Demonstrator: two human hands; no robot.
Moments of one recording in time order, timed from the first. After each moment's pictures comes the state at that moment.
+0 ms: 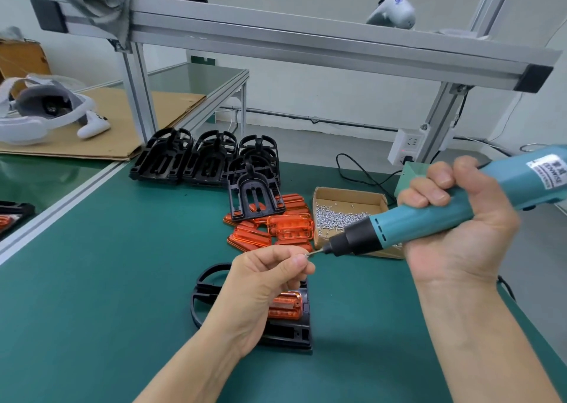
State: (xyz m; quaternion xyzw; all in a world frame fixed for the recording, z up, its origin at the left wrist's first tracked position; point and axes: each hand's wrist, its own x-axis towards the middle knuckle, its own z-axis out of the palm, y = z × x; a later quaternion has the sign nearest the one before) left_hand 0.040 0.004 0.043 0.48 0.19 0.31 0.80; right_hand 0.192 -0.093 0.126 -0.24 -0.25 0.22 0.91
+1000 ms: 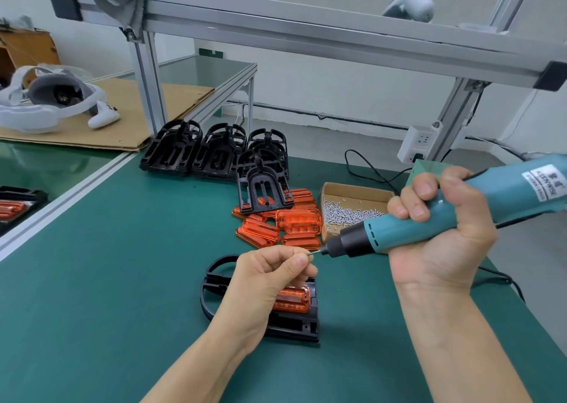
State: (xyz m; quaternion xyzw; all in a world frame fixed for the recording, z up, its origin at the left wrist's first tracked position) left_hand 0.035 0.004 0.031 0.53 0.20 0.33 0.75; right_hand 0.172 -0.078 0.110 -0.26 -0.26 0.19 0.91
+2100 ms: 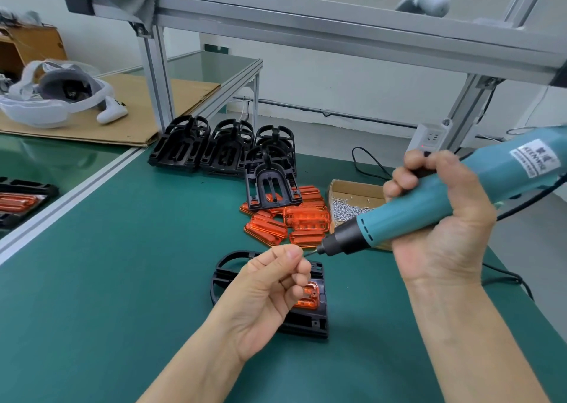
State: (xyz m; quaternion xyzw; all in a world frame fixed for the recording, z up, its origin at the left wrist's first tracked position) left_hand 0.019 0.005 0.040 0.30 0.19 0.24 0.90; right_hand 0.164 -0.070 0.119 -0.28 -0.29 0.24 0.89
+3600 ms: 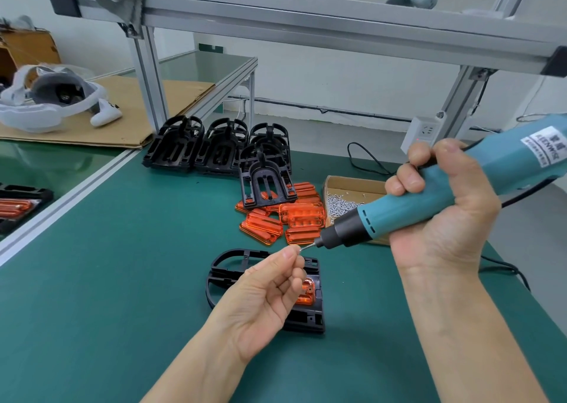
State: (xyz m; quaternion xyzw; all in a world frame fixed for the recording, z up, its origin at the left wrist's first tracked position) left_hand 0.025 -0.001 0.040 0.20 0.26 0.23 0.92; right_hand 0.162 -0.075 0.127 -0.26 -0.27 0.22 0.90
